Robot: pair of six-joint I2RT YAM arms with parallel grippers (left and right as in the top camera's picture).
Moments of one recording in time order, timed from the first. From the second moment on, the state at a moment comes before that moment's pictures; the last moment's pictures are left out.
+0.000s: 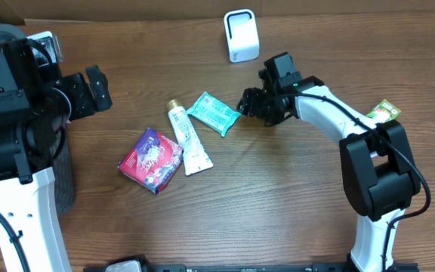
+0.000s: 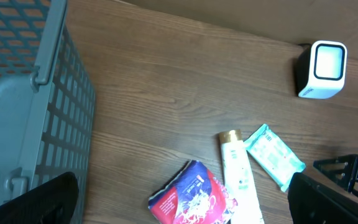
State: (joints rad) left arm 0.18 1.35 1.83 -1.27 0.02 -0.12; right arm 0.39 2.08 1.45 -0.49 -0.41 0.57
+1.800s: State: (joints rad) left arm 0.18 1.35 1.83 -1.27 0.02 -0.12; right arm 0.30 2.12 1.47 -0.40 -0.78 0.45
